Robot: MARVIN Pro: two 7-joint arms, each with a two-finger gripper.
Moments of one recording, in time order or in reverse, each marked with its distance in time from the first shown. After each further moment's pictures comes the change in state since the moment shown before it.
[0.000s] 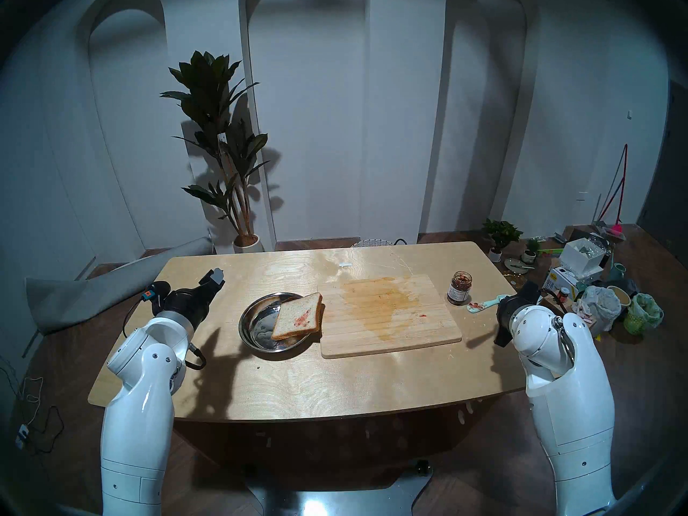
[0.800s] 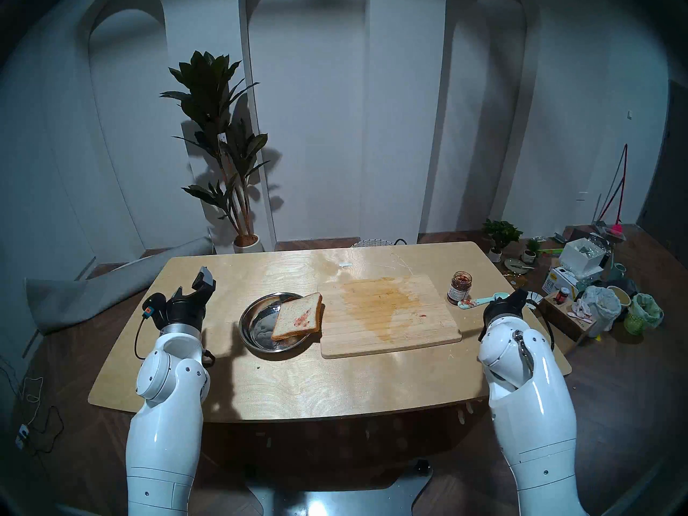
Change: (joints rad) left arm -0.003 -0.117 -0.011 0.135 0.187 -0.393 -0.107; right arm 0.070 -0.133 -0.137 0.170 -0.160 -0.130 0.343
